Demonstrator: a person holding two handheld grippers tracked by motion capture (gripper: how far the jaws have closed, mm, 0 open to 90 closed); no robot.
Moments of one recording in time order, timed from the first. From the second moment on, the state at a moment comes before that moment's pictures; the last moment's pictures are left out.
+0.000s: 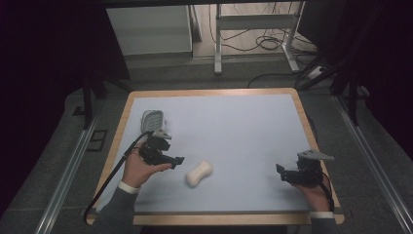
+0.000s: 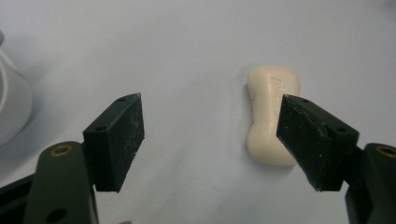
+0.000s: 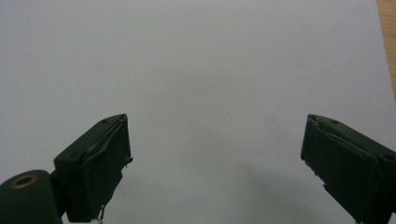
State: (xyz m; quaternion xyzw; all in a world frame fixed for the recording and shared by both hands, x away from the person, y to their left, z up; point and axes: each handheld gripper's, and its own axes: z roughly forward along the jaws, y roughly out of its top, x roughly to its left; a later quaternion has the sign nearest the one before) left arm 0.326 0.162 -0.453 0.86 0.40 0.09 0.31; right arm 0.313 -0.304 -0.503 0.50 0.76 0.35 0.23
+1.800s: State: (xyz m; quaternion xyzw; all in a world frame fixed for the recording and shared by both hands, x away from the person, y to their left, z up) left arm 0.333 0.078 -0.503 0.91 0.35 0.04 0.21; right arm 0.314 -0.306 -0.507 0.50 0.76 0.34 0.23
